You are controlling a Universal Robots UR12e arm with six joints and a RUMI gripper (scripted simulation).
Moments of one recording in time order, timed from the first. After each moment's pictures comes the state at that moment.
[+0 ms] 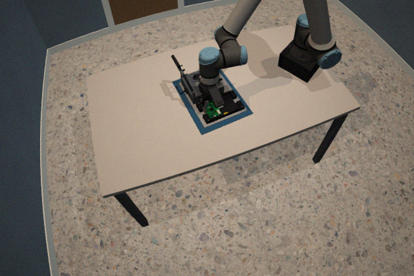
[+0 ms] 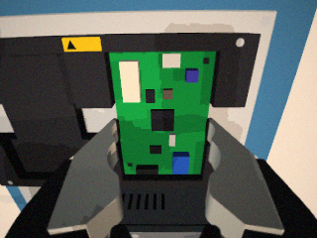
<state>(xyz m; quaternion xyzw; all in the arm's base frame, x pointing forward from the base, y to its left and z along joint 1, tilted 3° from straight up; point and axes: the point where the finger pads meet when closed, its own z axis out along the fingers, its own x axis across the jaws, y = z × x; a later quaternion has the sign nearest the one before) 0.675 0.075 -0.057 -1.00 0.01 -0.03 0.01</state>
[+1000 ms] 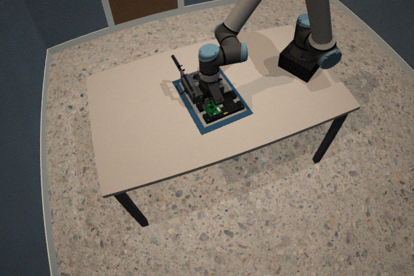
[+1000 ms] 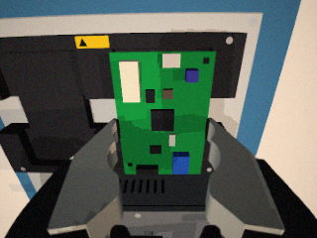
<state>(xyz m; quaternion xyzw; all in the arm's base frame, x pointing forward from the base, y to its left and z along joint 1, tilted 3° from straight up) 0.674 0.075 -0.038 -1.00 0.01 -0.03 0.01</state>
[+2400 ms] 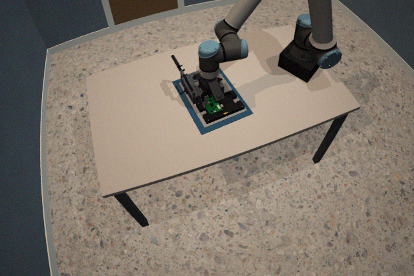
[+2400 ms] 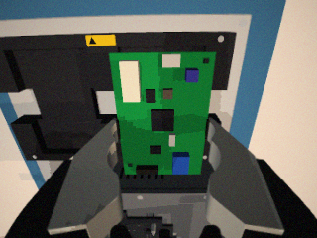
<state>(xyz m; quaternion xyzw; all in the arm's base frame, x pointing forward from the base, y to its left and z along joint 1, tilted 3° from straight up) 0.673 0.074 -0.018 -1.00 0.01 -0.03 0.01</state>
